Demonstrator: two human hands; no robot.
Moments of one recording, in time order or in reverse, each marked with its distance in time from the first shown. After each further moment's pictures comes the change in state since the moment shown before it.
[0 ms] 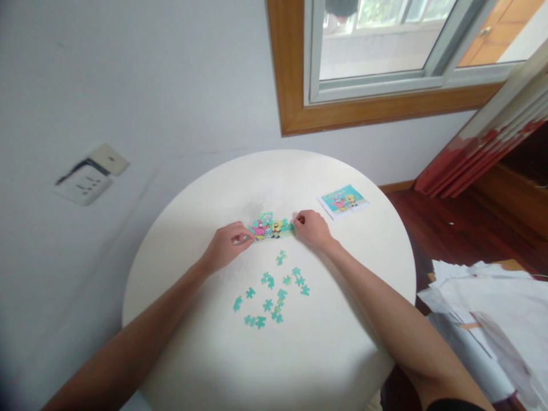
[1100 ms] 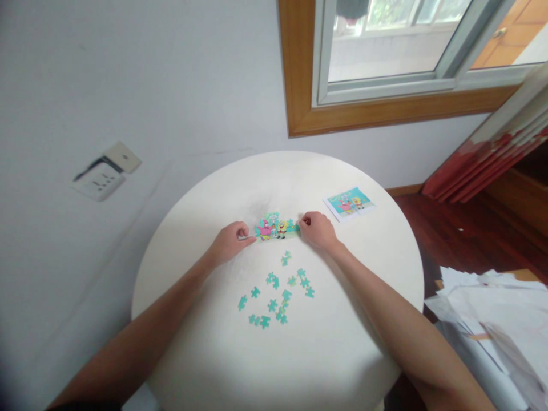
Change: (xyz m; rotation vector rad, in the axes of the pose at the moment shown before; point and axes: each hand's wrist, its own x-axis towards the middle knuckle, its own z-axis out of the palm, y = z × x) left_hand 0.000 -0.029 0.003 0.101 0.009 -0.296; right_hand 0.000 0.001 0.003 -0.032 0.021 -0.005
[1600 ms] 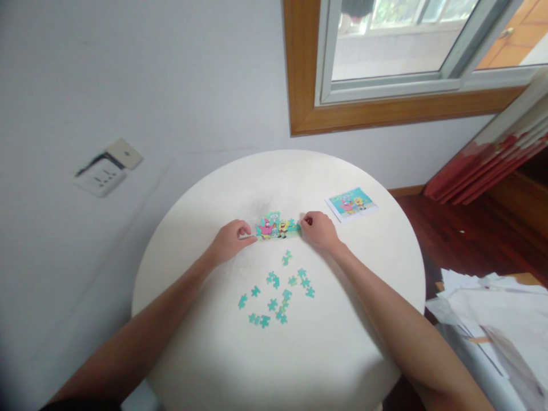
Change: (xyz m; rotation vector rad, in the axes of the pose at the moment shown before) left_hand -0.002 -0.001 -0.001 0.011 0.014 0.034; right_hand 0.002 0.002 0.000 0.004 -0.014 -0.006
